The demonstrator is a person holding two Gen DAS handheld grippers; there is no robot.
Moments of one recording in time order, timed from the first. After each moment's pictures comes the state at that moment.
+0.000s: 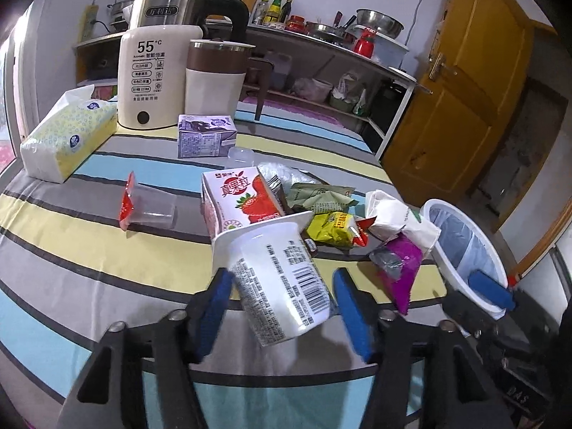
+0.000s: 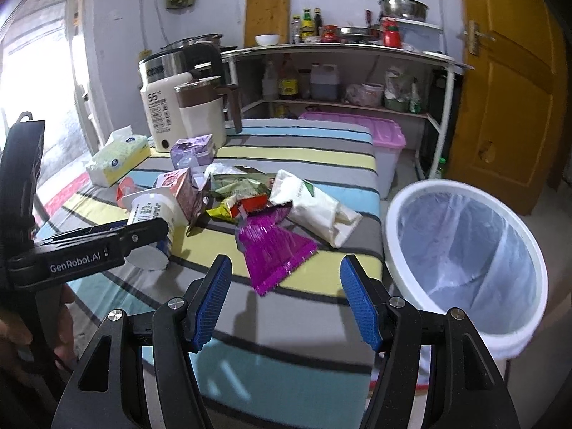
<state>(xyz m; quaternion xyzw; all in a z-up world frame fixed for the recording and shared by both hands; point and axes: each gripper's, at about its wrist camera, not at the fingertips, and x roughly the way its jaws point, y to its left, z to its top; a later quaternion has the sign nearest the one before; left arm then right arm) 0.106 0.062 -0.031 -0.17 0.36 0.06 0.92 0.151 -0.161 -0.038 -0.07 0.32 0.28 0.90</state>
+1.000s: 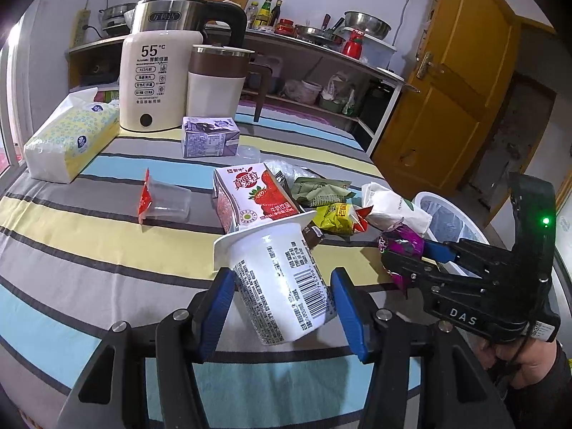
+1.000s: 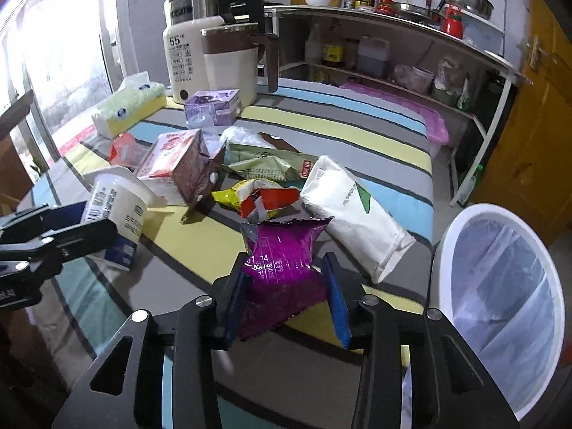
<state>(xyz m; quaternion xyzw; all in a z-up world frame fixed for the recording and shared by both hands) 0.084 0.071 -0.029 -0.16 0.35 0.04 0.92 0.194 -0.121 -0.059 -0.15 0.38 0.34 0.85</state>
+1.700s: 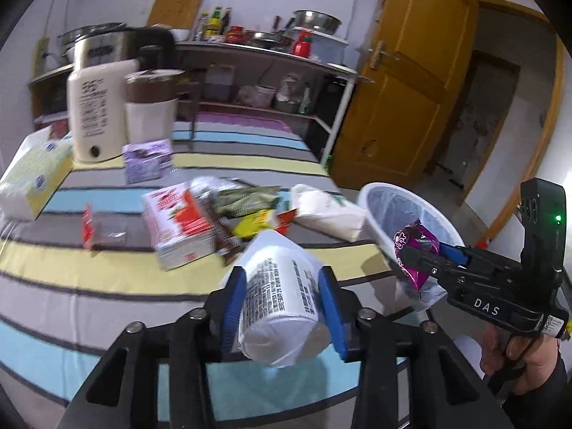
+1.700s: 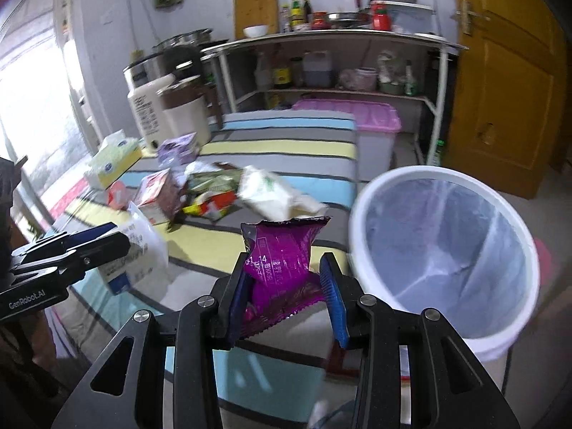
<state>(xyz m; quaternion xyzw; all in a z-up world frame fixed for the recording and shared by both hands) 0.091 0.017 -0.006 -0.12 0.34 -0.04 0.93 0.171 -0.206 -0.032 -0.04 0.36 0.28 0.89</state>
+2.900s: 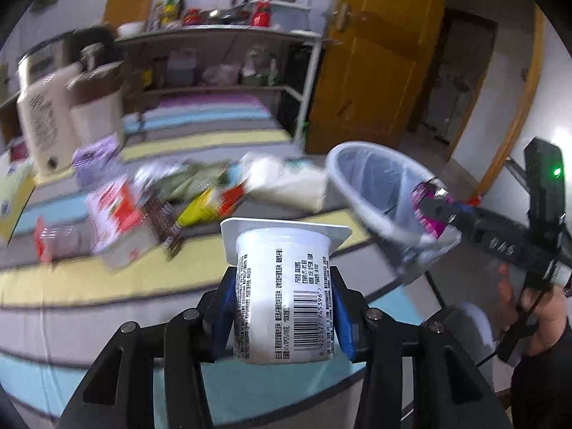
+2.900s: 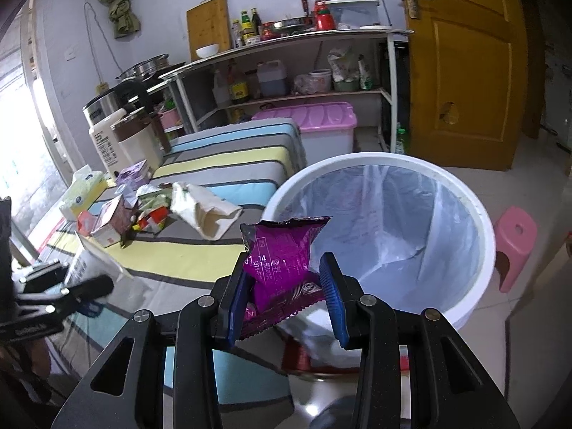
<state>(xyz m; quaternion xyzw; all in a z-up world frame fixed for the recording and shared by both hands) 0.114 -0.030 -0.014 -0.05 0.38 -0.09 0.92 0.186 -0.277 -0.041 0.01 0.35 0.22 0.91</state>
